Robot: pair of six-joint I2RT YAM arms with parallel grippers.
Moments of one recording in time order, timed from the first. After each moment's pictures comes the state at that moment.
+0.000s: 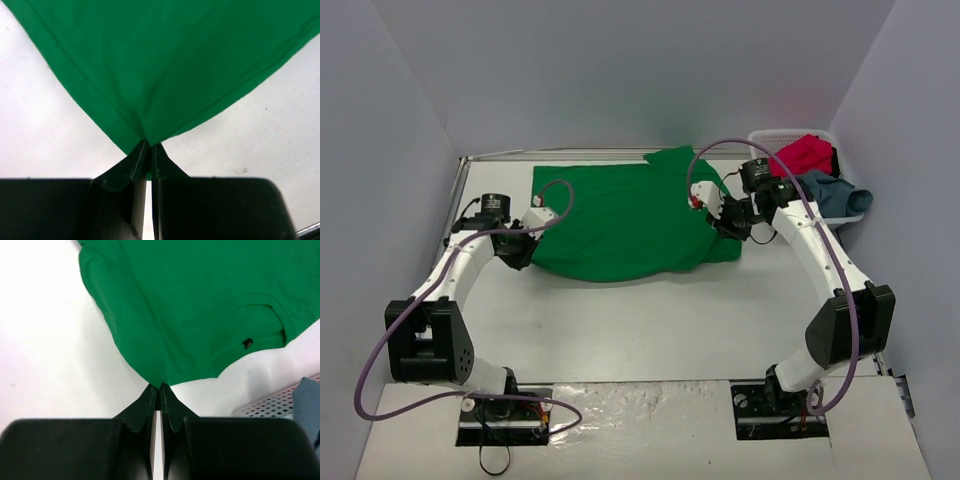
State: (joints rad) left arm -0.01 1.47 1.12 -0.76 0.28 0.66; right arm 0.22 1.57 1.44 -0.97 -0.39 -1.00
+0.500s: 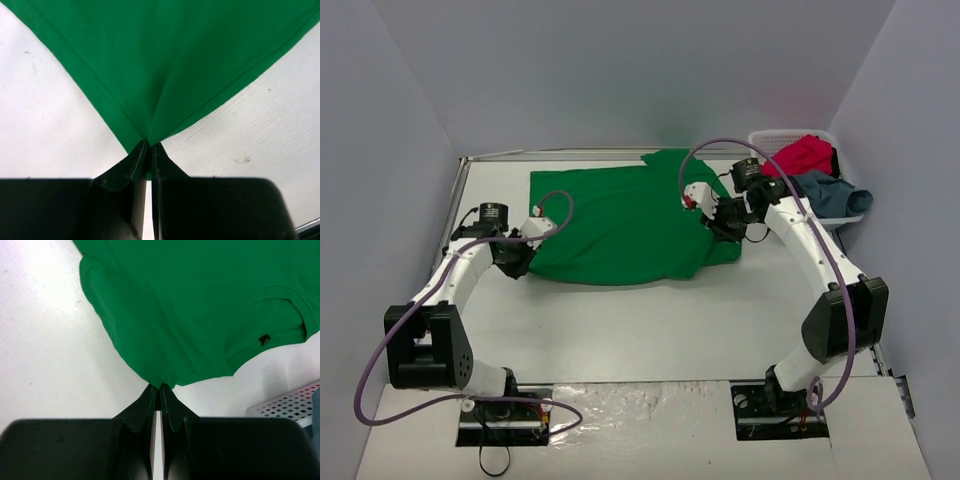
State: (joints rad) left arm 0.00 1.40 1.01 -0.75 0.28 0.72; right arm 0.27 1.56 1.43 -1.02 -0.35 -0.93
